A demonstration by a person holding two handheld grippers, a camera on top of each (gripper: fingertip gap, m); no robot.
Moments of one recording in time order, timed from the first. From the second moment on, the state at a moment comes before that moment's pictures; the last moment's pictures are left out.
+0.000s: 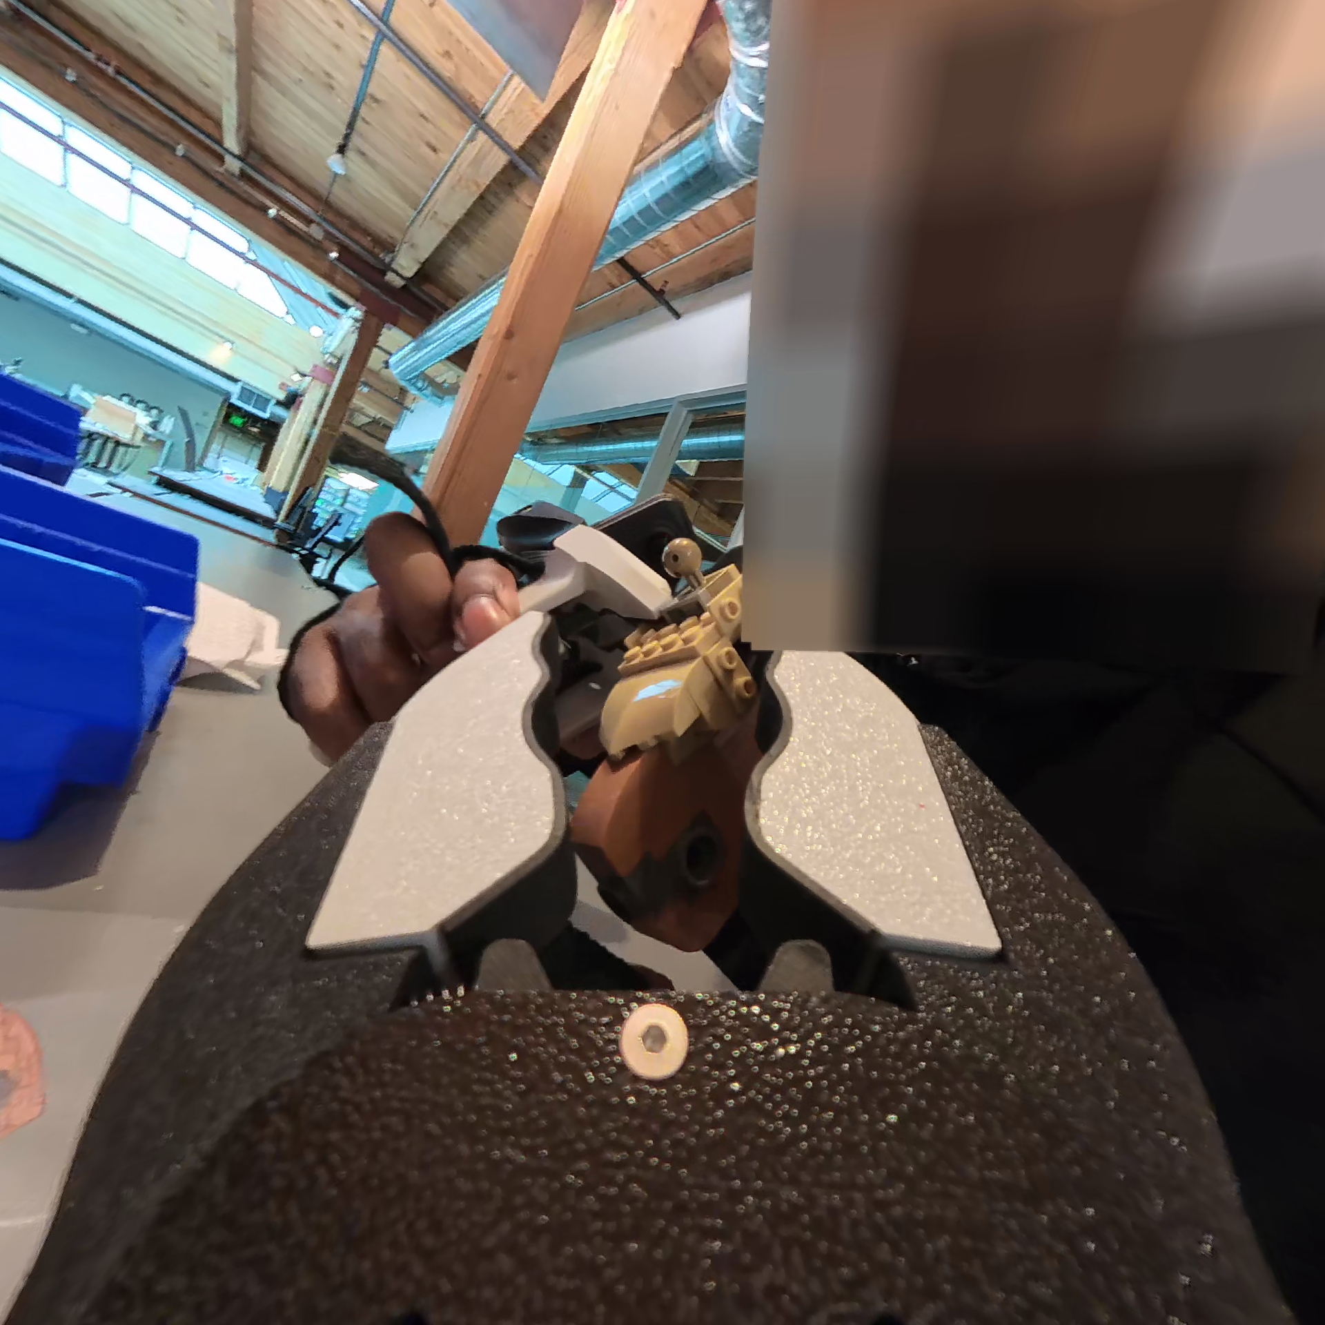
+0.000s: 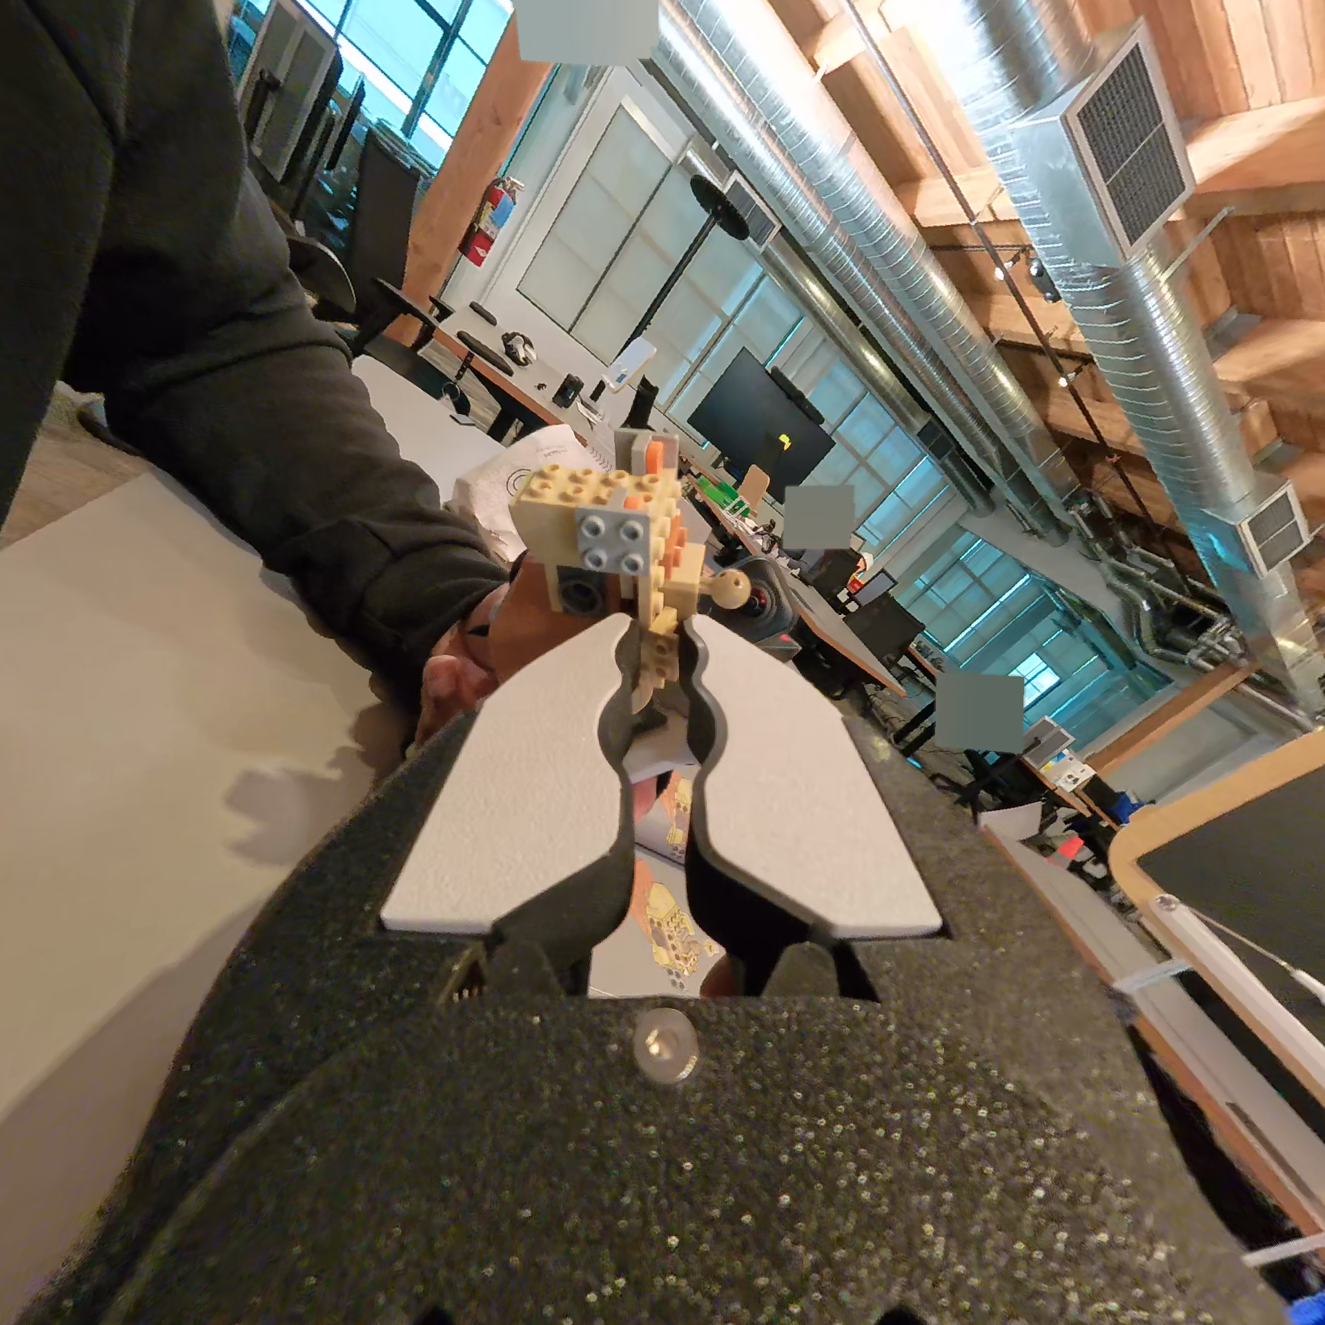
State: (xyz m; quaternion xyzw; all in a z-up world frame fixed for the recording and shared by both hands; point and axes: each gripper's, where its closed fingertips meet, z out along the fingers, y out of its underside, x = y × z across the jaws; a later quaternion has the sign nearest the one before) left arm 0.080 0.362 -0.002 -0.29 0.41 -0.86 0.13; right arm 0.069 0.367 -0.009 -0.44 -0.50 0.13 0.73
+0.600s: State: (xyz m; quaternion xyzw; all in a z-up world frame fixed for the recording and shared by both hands) left arm 0.075 0.359 0.001 -0.27 0.38 -0.88 0.10; right arm 0.070 0.368 -0.006 -0.44 -0.49 0.12 0.74
